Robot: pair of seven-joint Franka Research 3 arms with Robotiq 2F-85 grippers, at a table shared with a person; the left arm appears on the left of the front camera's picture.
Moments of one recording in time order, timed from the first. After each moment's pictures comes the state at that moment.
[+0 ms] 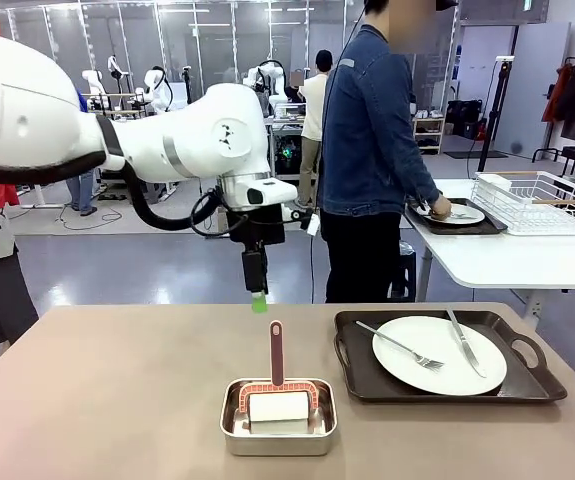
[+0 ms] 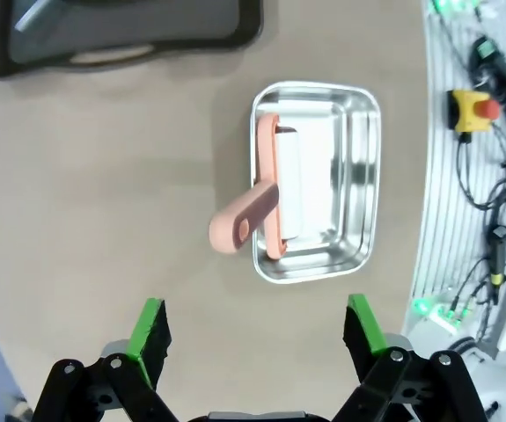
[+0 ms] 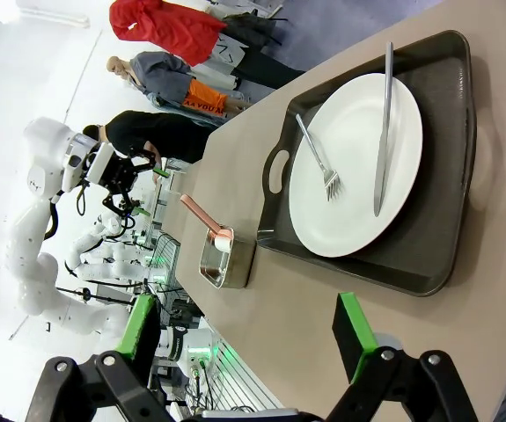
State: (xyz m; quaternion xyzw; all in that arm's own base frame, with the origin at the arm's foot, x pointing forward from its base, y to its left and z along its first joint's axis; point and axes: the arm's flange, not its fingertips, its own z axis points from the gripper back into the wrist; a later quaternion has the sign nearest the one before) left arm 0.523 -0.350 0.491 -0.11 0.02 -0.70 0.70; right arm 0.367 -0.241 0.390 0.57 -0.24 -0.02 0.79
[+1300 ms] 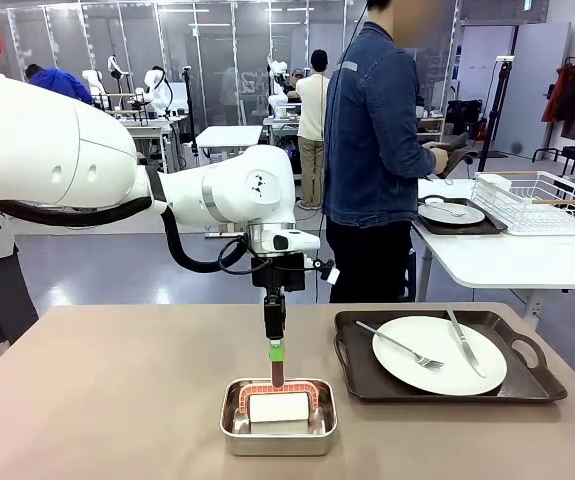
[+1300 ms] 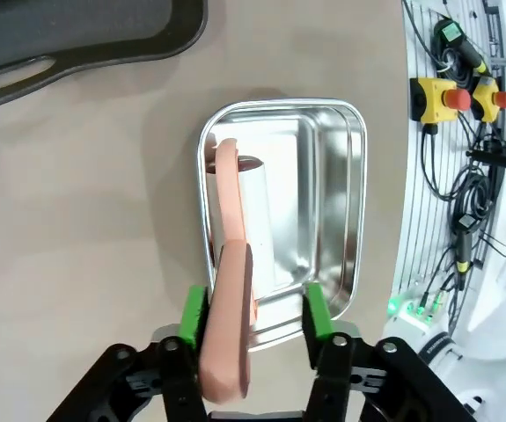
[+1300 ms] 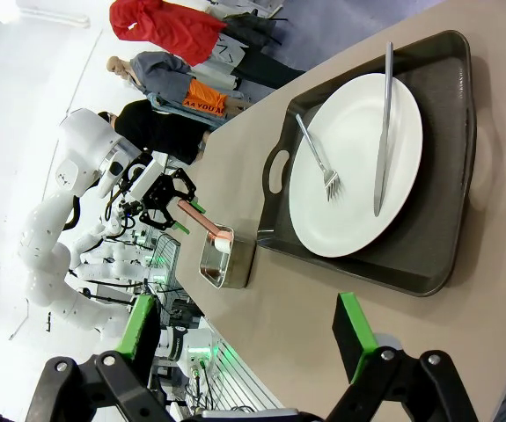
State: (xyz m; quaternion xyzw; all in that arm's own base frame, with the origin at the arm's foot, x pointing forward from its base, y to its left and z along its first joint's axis) left arm 0.522 -0.384 0.411 -0.16 0.11 -0.70 0.68; right arm 0.367 -0.241 0.390 0.57 -0.24 -0.02 0.79
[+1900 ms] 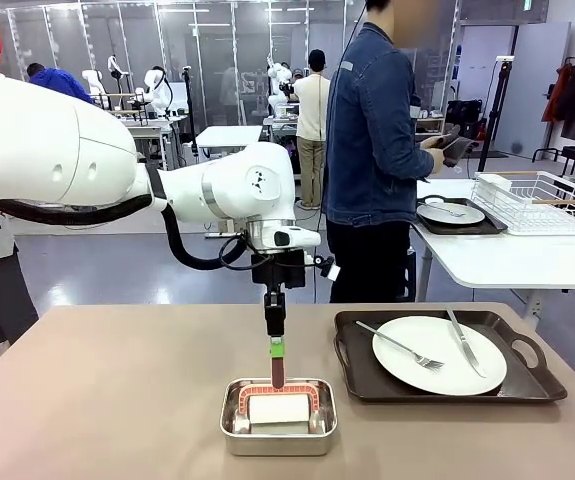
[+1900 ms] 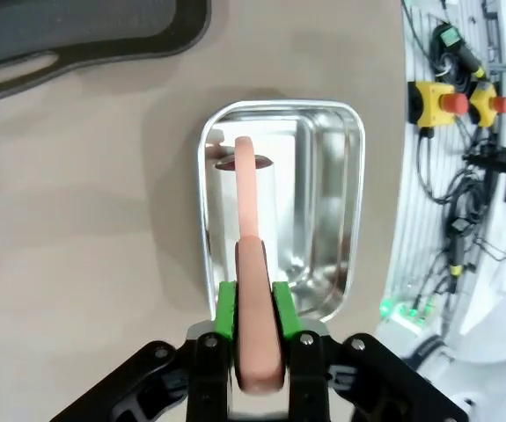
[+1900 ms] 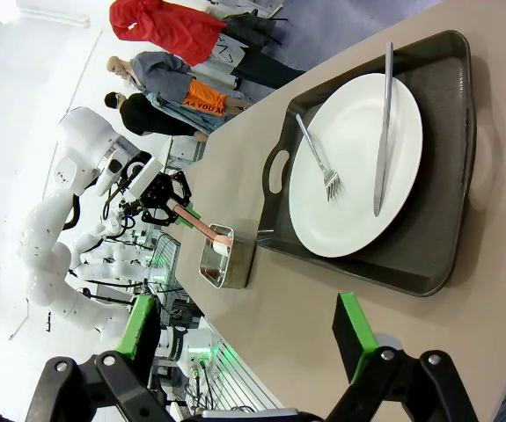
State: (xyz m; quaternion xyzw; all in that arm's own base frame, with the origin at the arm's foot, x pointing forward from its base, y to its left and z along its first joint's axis) left arm 0.522 -0.384 0.418 -0.17 0.12 -0.69 0.69; right arm 0.367 -0.241 0.390 0.57 -0.24 -0.02 0.79
